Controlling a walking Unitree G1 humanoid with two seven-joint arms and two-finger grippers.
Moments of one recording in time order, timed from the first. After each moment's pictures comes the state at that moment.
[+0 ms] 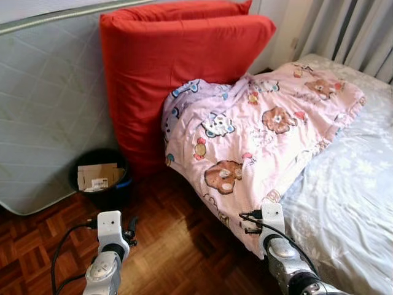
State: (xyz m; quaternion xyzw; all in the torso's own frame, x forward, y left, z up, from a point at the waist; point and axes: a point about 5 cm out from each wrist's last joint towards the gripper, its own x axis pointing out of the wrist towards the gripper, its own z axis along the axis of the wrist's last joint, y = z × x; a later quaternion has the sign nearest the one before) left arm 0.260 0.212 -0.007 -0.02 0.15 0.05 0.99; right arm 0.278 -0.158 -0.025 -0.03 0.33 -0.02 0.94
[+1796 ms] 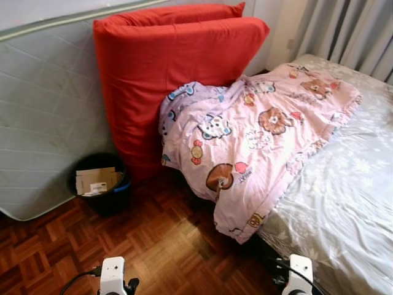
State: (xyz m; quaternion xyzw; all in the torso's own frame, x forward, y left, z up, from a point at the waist) left arm 0.187 0.213 -0.076 -0.04 0.41 0.06 0.91; right arm 0.181 -0.197 -0.084 0.09 0.45 -0.11 0.88
